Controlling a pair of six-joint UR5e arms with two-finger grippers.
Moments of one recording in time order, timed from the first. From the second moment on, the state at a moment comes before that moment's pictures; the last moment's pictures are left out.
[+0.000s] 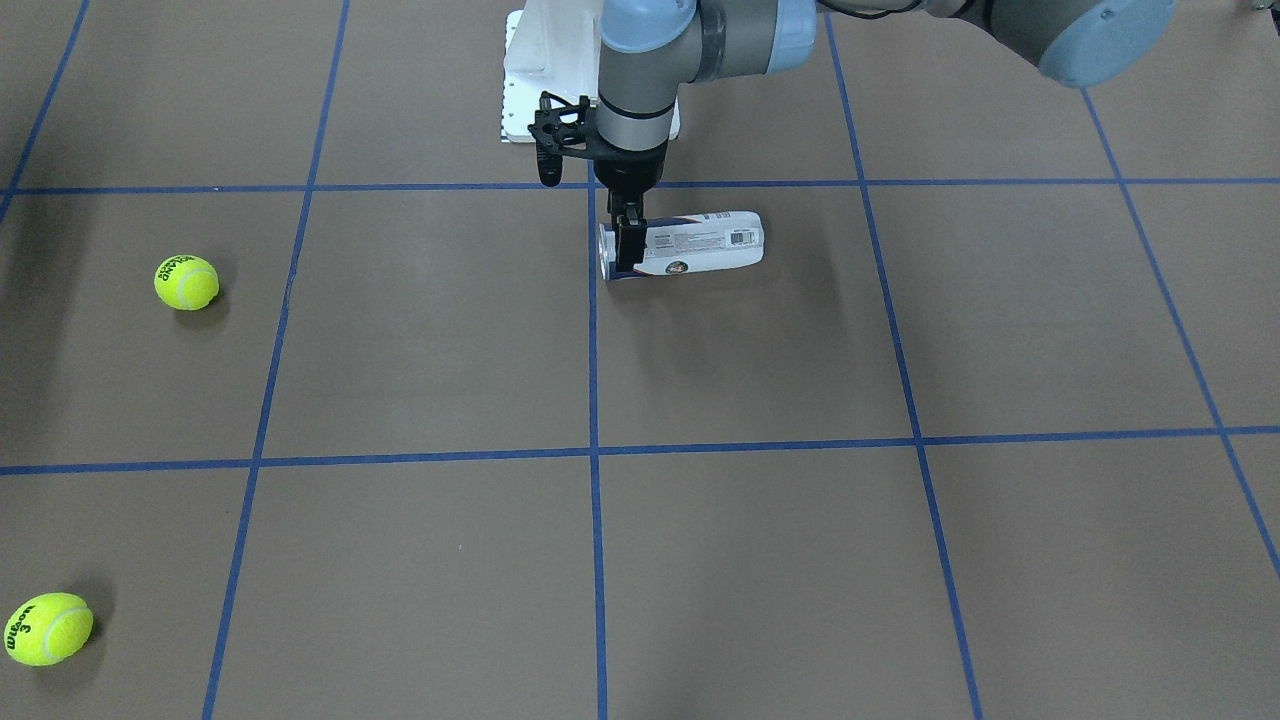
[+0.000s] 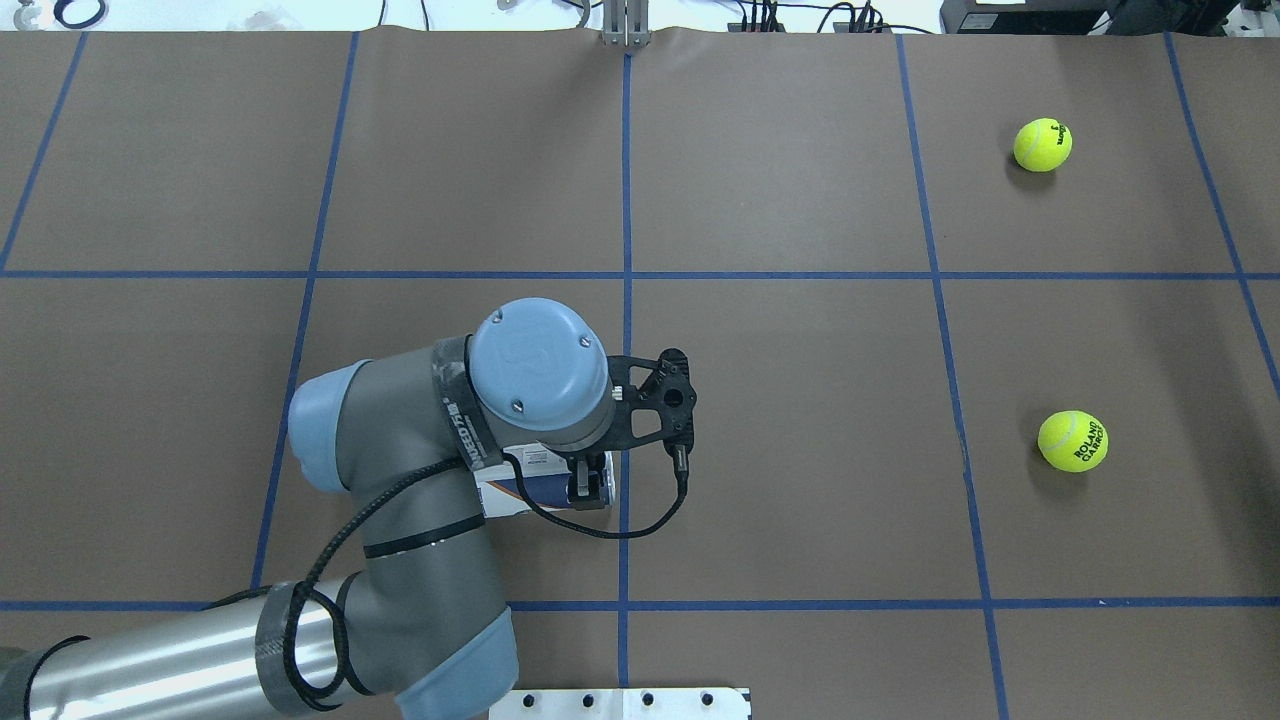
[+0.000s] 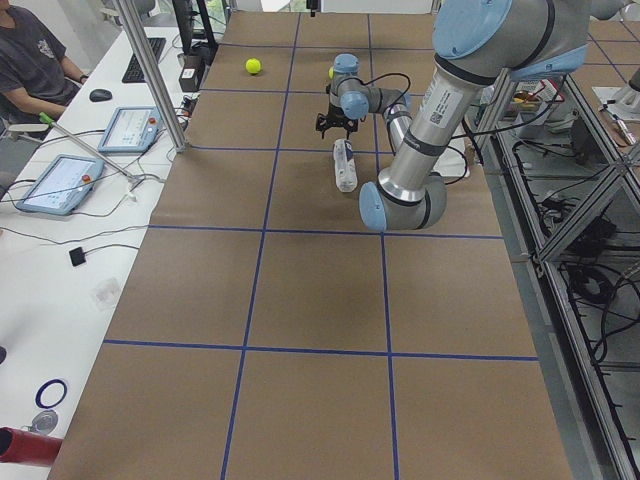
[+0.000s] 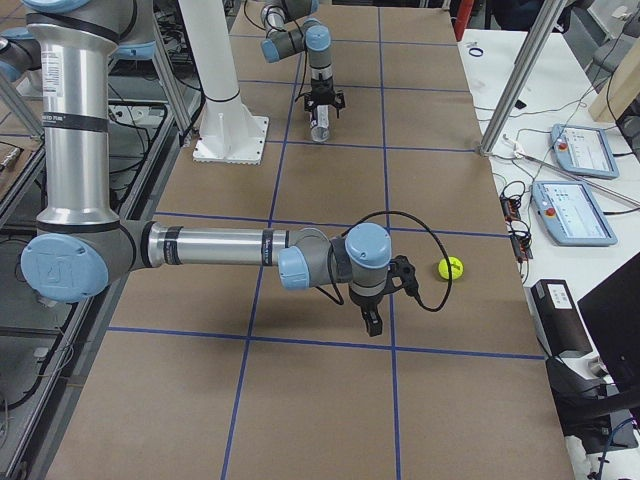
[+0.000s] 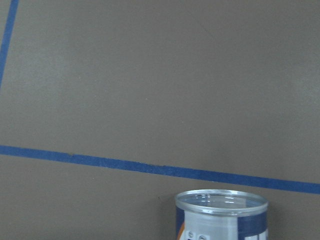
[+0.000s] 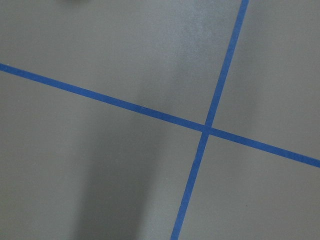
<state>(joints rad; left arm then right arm) -0.37 -2.34 -1.74 -1.47 -1.71 0.21 1.49 -1.62 1.63 -1.36 2.36 -0.09</state>
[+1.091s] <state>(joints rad) -0.33 -2.40 -1.64 -1.44 -1.65 0.21 1.49 -1.64 1.62 -1.35 2.36 -0.08</state>
